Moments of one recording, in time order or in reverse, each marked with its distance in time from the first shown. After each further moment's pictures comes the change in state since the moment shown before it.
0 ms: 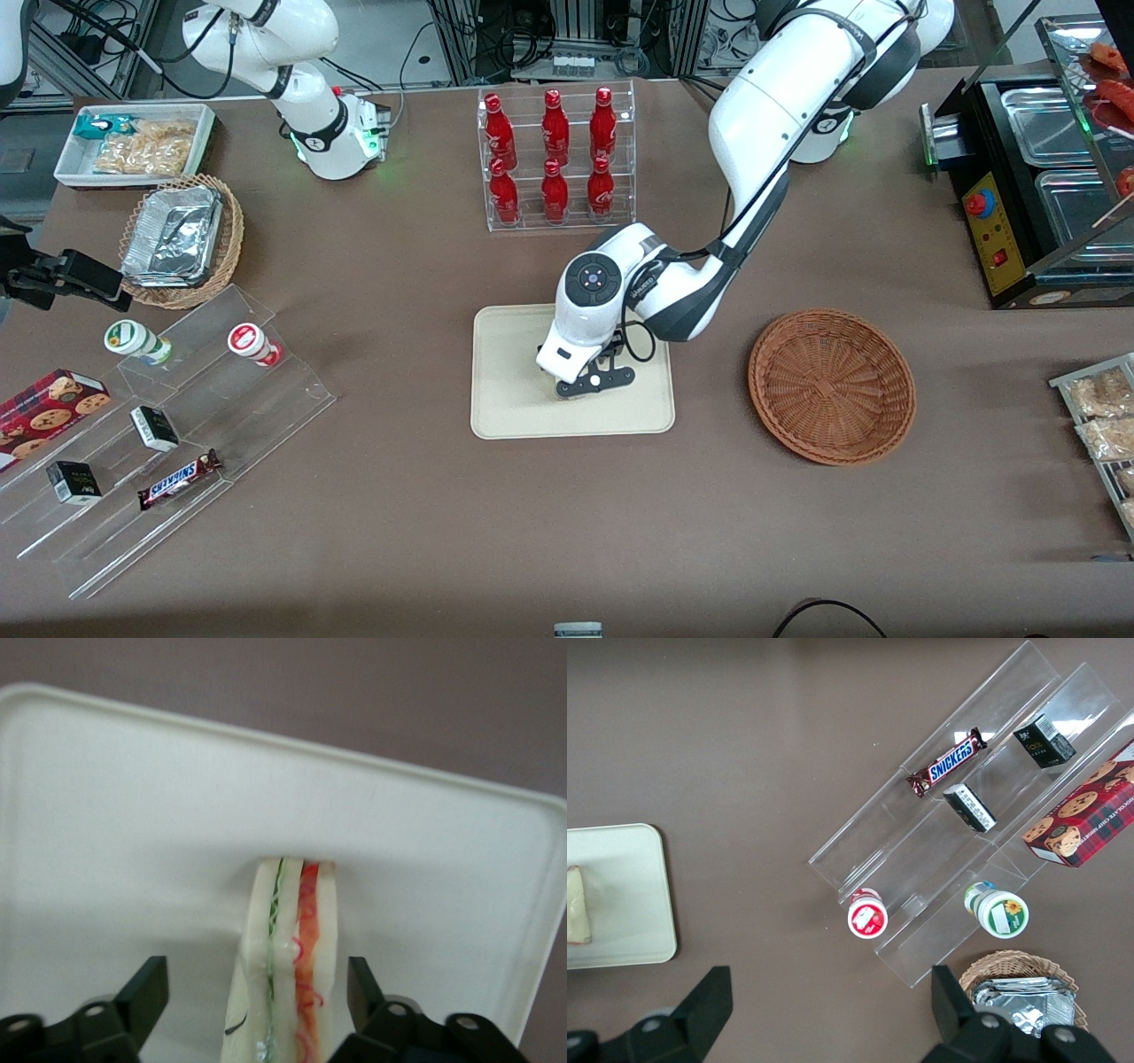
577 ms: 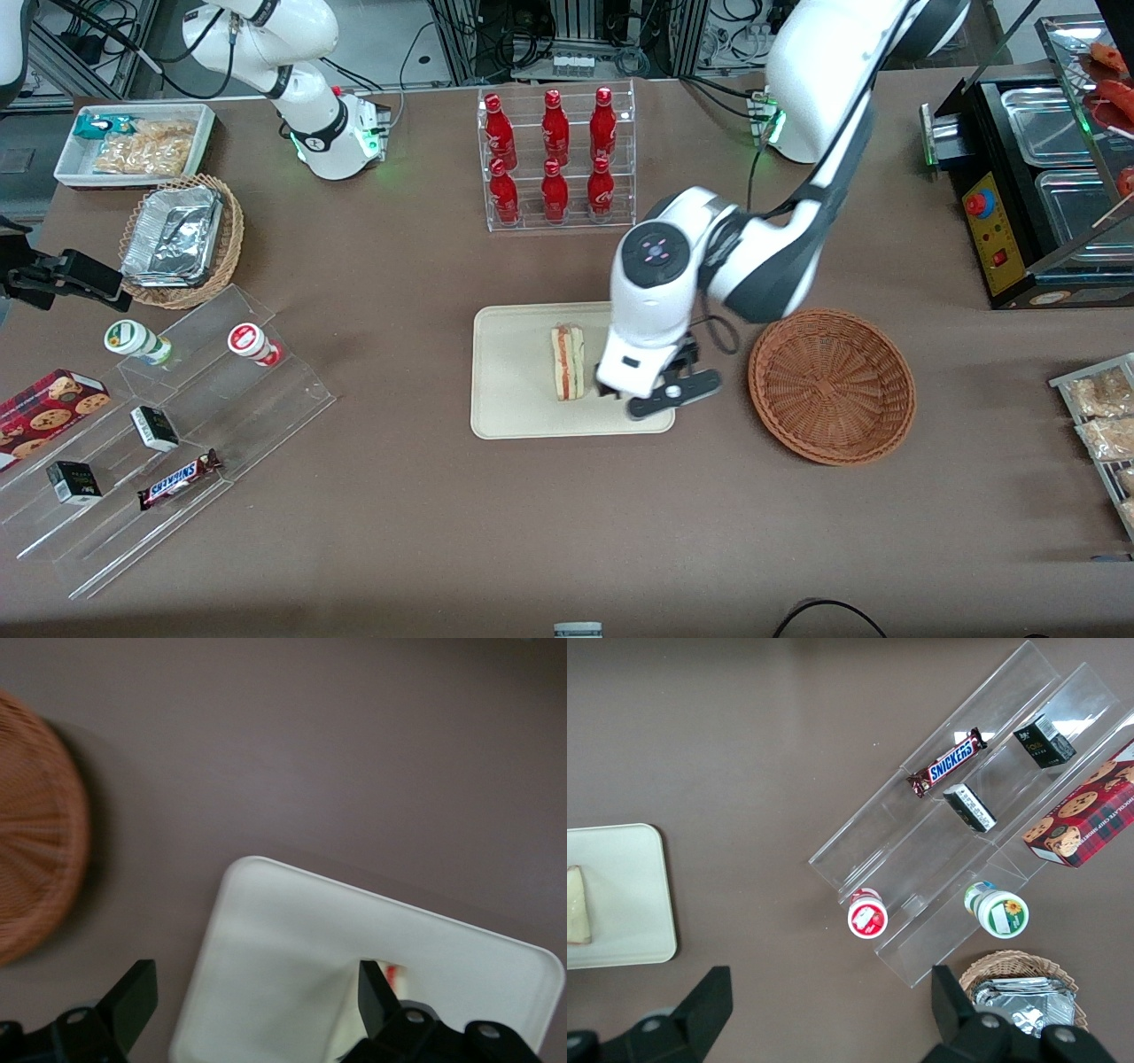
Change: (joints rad) arm 0.055 -0.254 0.137 0.046 0.013 -0.333 0.044
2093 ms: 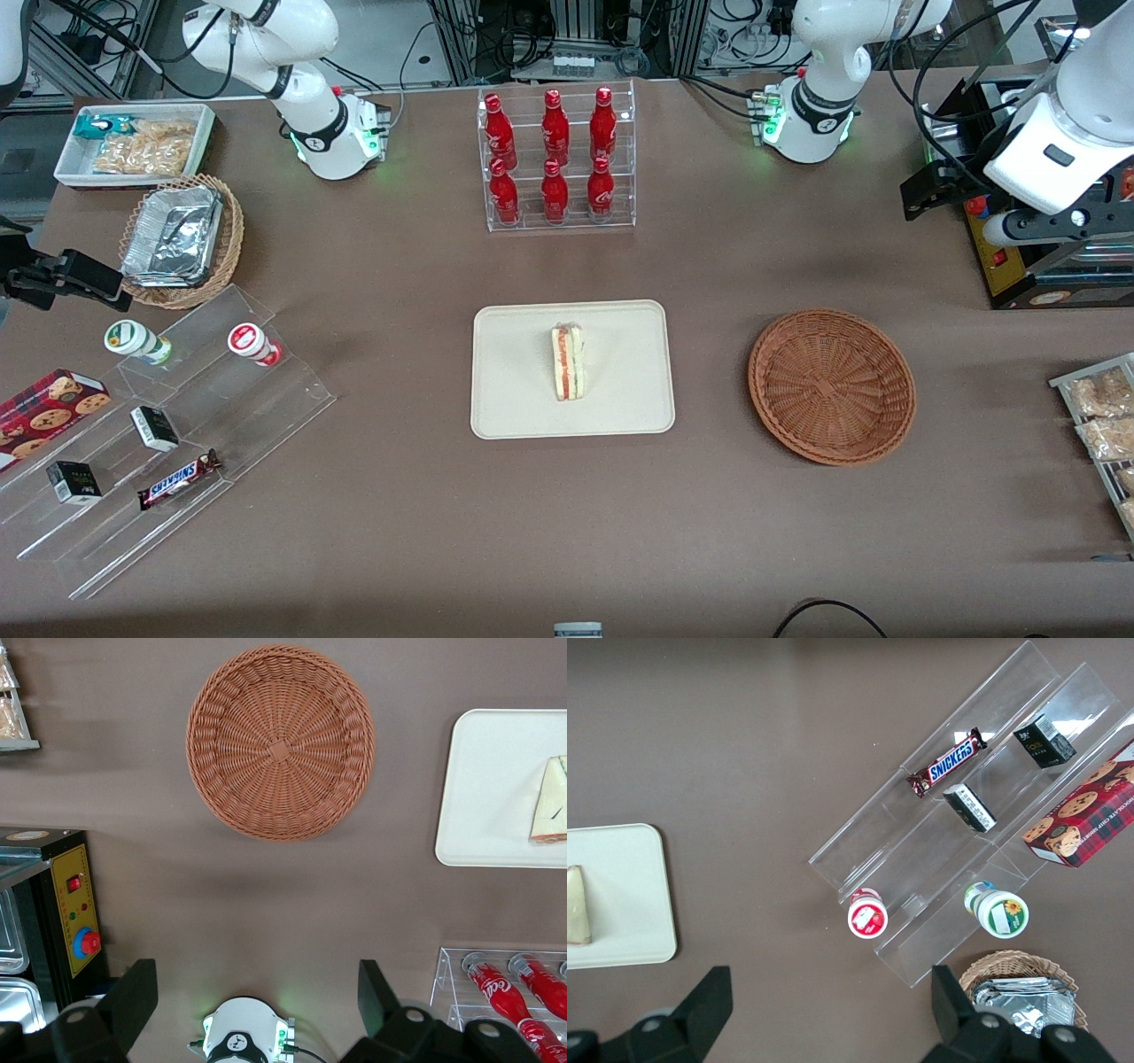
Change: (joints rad) arm 0.593 -0.557 -0.144 -0.169 -0.189 -0.563 0.792
